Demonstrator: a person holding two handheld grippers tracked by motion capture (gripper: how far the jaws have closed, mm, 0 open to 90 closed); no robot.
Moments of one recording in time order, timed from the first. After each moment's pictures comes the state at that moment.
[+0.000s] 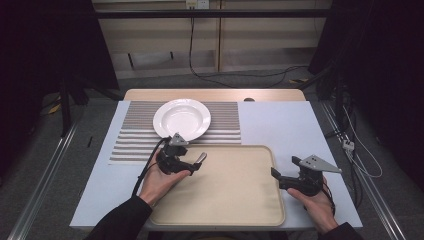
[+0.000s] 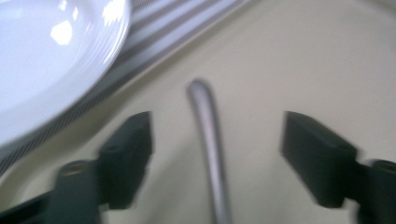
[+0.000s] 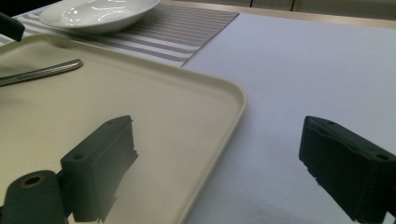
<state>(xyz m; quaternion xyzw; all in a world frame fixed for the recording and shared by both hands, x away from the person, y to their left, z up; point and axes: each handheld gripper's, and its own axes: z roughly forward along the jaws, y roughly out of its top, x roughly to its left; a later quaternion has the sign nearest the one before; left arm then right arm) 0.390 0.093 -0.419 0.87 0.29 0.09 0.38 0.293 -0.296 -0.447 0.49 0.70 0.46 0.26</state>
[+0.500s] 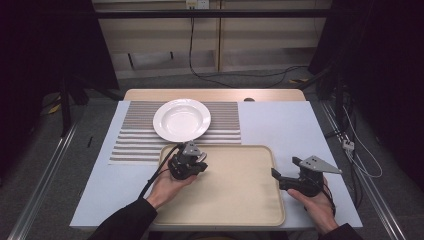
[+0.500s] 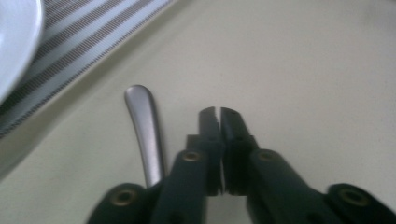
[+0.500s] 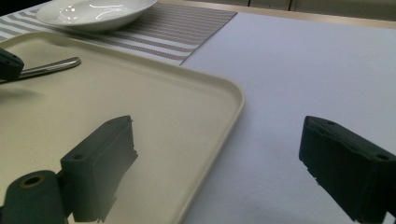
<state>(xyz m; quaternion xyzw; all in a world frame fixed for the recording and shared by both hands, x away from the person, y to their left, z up) 0.380 0.067 -0.434 0.90 0.25 0.07 0.36 0.291 -0.296 -0.447 0.49 0.70 0.45 0.26</state>
